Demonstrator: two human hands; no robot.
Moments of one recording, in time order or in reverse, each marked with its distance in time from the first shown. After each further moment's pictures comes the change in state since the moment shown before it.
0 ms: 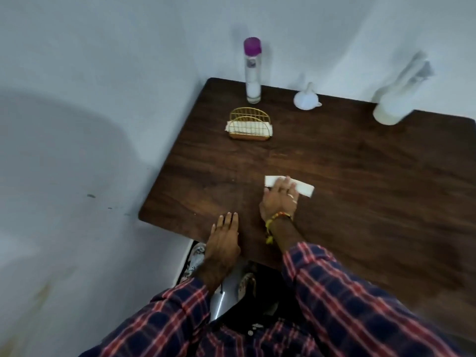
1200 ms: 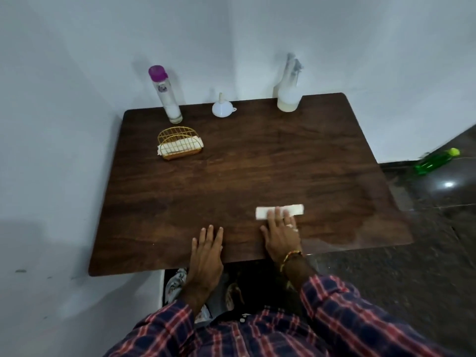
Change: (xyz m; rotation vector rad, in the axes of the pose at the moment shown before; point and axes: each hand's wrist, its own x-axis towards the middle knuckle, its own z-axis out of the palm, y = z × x) left_hand -0.014 0.013 0.023 0.079 -0.017 0.364; right_hand -0.115 0.133 0.024 -0.133 0.228 0.112
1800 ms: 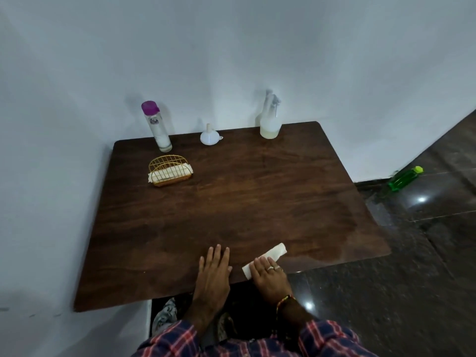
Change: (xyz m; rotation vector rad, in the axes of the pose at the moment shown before) left_hand 0.004 0.031 -0.012 0.037 -0.105 0.068; right_hand -0.053 -0.003 0.009 -0.137 0.057 -0.429
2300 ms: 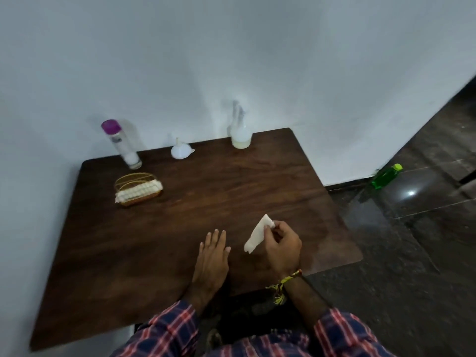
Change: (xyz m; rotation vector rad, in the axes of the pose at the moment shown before) left_hand 0.071 0.095 -0.027 -0.141 0.122 0.093; right_hand 0.018 0.098 -0.130 1.029 0.720 0.846
